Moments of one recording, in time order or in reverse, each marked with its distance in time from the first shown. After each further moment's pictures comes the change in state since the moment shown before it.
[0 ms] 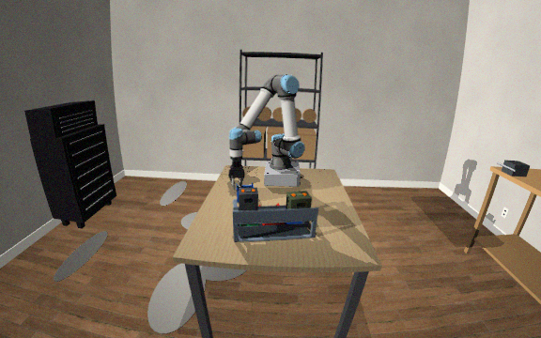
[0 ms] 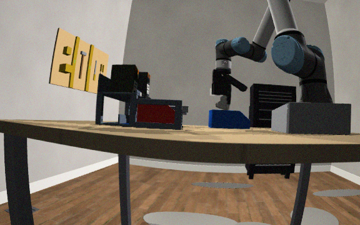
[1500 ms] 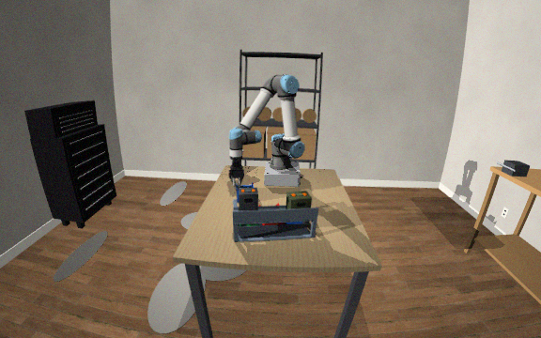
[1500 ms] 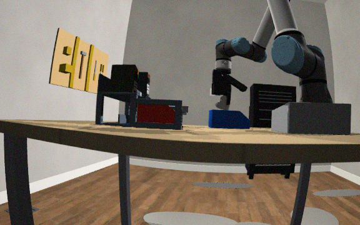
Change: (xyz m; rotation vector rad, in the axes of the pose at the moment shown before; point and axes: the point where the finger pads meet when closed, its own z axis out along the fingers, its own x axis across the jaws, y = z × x) arm -0.001 0.000 0.001 -0.001 -0.002 0.000
